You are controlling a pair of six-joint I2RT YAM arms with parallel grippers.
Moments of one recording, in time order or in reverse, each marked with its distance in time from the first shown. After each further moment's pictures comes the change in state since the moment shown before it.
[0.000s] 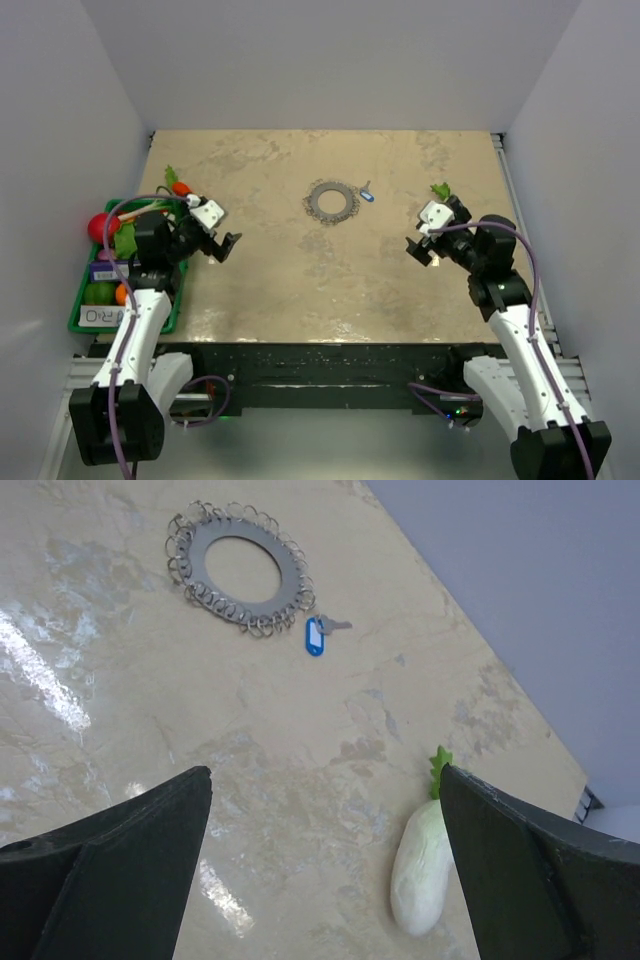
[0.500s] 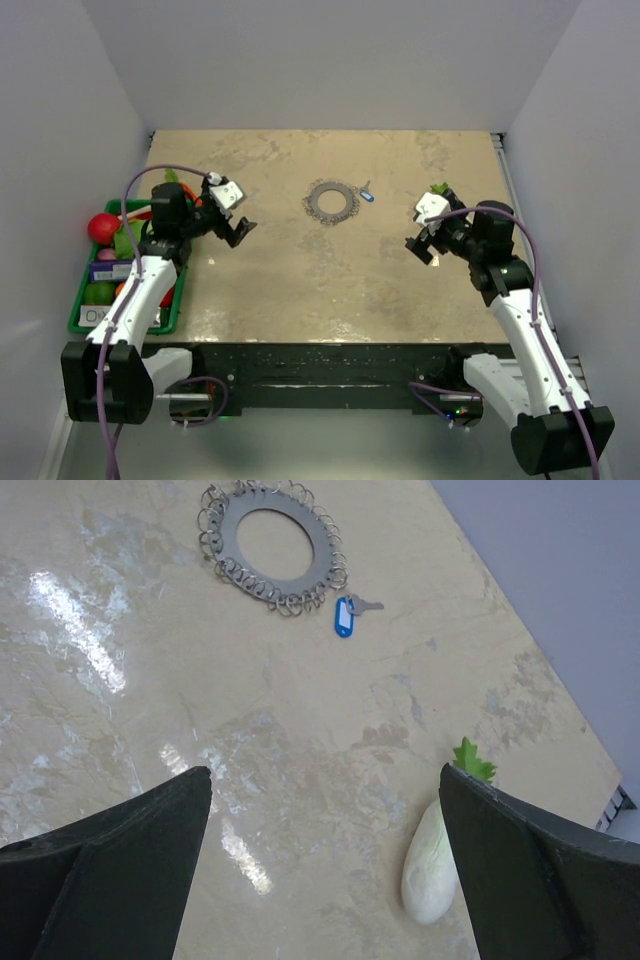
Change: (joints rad) left arm -0.119 0.221 0.217 -0.091 0.017 0.064; right arm 0.000 0.094 0.138 -0.173 -0.030 -0.050
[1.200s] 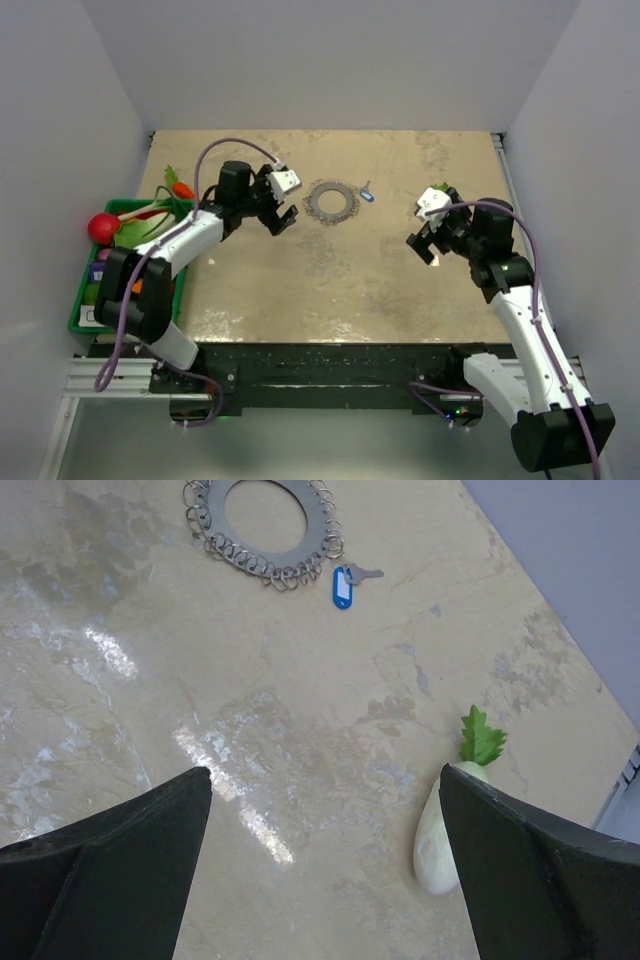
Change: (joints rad) left arm -0.275 0.441 0.244 0.016 -0.212 -0.014; right arm 0.000 0.020 0.029 -0.055 0.061 0.041
